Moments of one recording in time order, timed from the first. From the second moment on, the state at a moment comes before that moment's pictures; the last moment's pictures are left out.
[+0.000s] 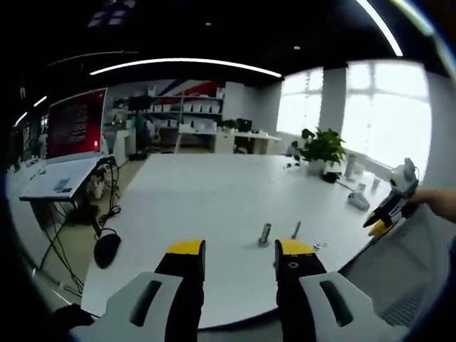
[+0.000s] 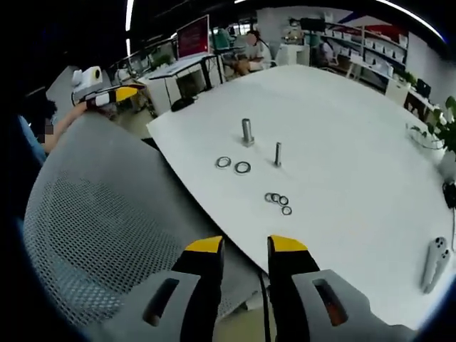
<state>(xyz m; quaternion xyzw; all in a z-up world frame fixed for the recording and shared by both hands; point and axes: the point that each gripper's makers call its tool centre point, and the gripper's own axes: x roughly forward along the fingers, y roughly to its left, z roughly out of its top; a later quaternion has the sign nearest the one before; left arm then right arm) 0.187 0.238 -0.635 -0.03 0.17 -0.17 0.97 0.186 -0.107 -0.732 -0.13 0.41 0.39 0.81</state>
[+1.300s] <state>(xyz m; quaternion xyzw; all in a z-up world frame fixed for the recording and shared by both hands) 0.189 0.241 -0.643 -0.05 0.20 -0.15 0.97 0.265 -0.087 -0.823 -0.24 0.46 0.44 0.73</state>
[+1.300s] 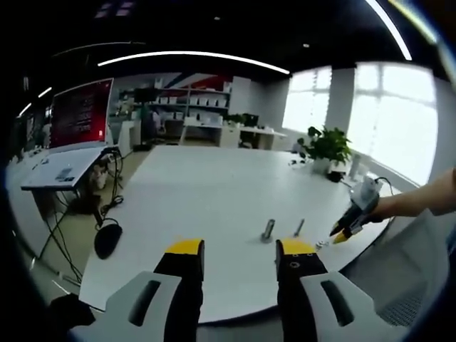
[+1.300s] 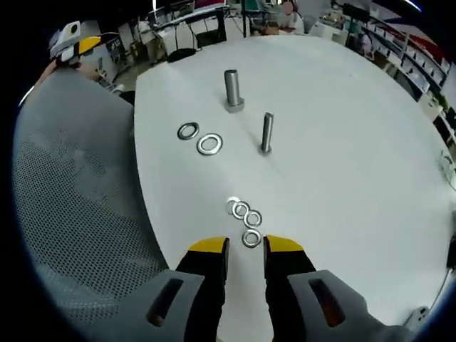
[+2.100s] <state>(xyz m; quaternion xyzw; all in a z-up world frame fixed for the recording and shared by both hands) 0.190 0.241 -0.643 -0.05 0.20 -0.15 0.97 0.267 -0.088 -0.841 -0.26 0.48 0.43 0.72</state>
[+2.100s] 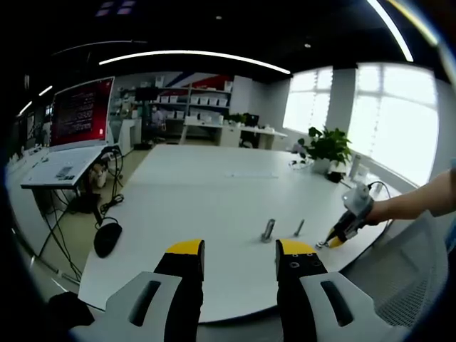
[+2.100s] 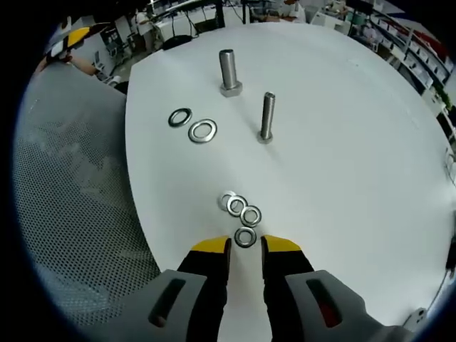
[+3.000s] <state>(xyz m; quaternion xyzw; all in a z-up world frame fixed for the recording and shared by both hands) 0.189 0.241 -0.642 -0.06 0.19 -0.15 0.97 0.271 -0.091 -0.841 -0.27 0.45 0.42 0.74</state>
